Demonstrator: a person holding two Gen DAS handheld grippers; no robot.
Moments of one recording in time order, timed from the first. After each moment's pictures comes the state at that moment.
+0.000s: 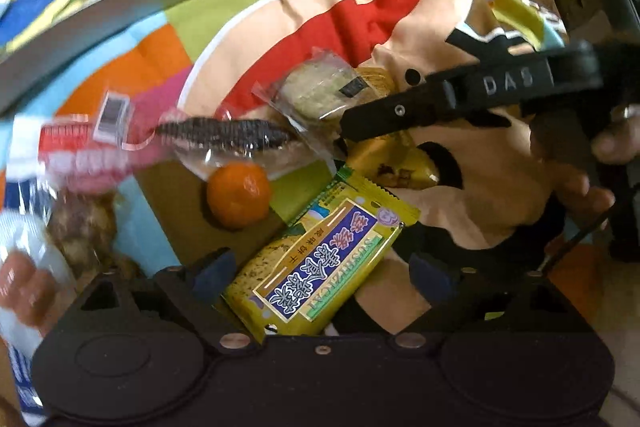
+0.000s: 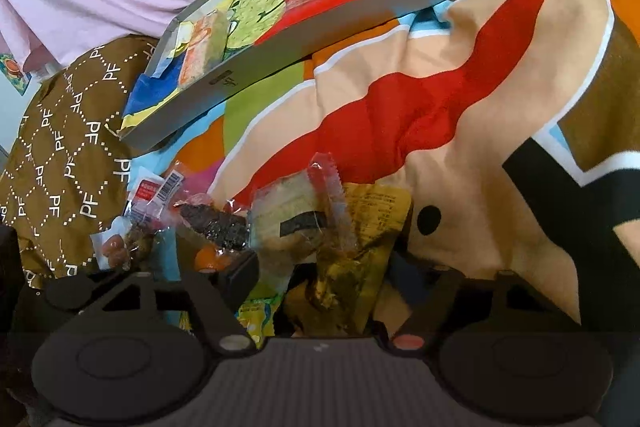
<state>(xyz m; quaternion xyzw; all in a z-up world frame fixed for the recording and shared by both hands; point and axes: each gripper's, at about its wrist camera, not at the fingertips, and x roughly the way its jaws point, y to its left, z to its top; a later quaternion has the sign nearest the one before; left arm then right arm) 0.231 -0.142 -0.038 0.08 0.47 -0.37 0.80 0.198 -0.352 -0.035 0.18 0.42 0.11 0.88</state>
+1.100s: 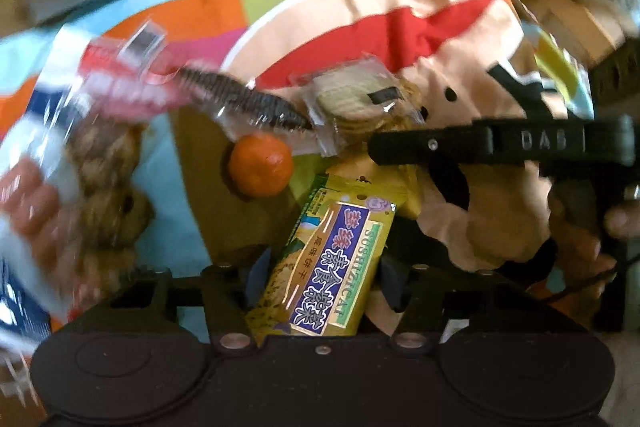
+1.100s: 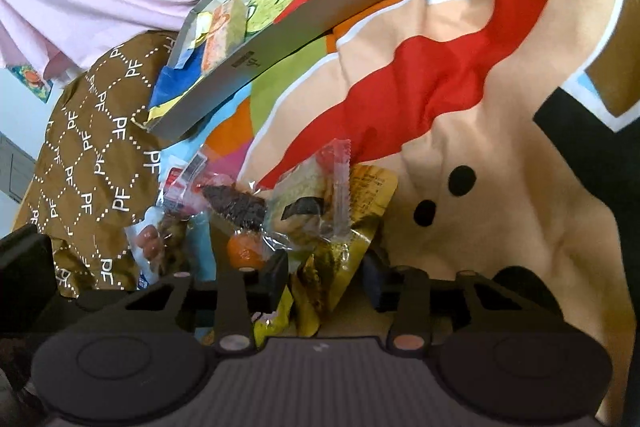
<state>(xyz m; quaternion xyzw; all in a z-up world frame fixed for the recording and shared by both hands) 0.228 -0.123 -0.043 -0.03 0.52 -0.30 0.80 0.197 -0.350 -0.038 0.23 0.44 0.15 0.86</state>
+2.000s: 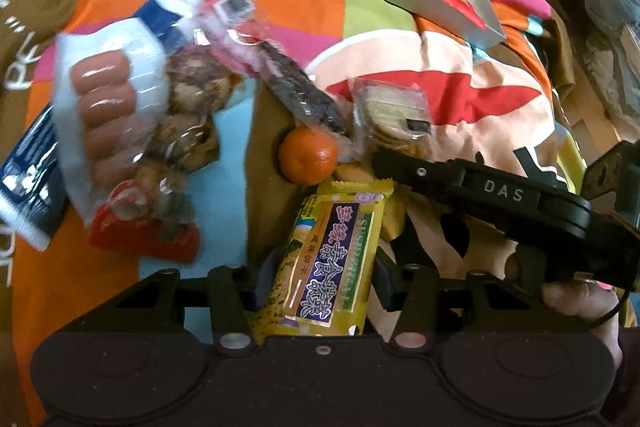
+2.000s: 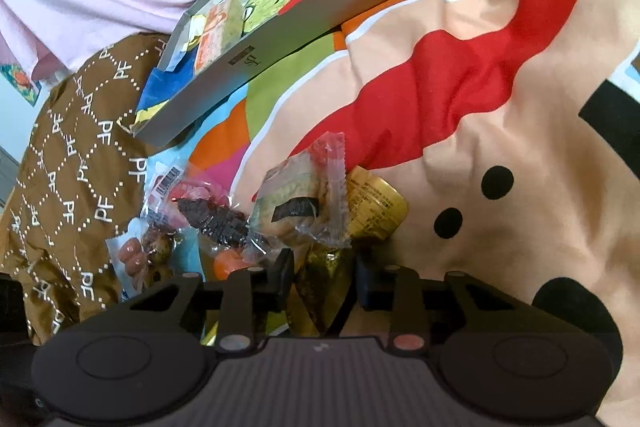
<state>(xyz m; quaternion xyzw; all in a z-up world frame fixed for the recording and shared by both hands) 0.209 -0.084 -0.049 -0.18 0.52 -0.22 0.81 0.206 -0.331 -0.049 0.21 0.42 0.13 0.87</state>
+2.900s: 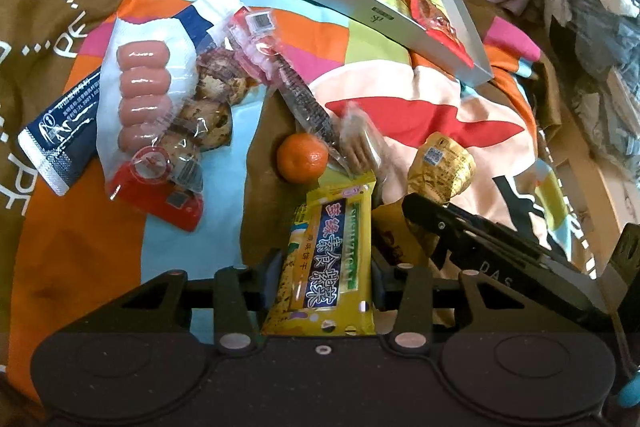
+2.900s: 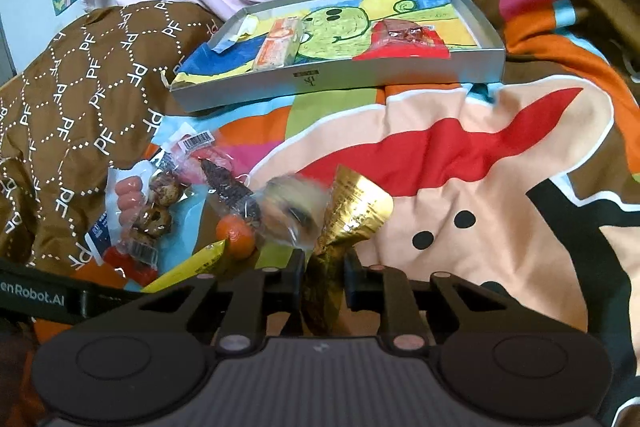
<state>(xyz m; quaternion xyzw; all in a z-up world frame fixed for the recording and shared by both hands) 0.174 -0.077 -0.037 -0.23 0.48 -0.19 0.83 0.147 -0.297 -0.016 0.02 0.35 0.10 0.93</state>
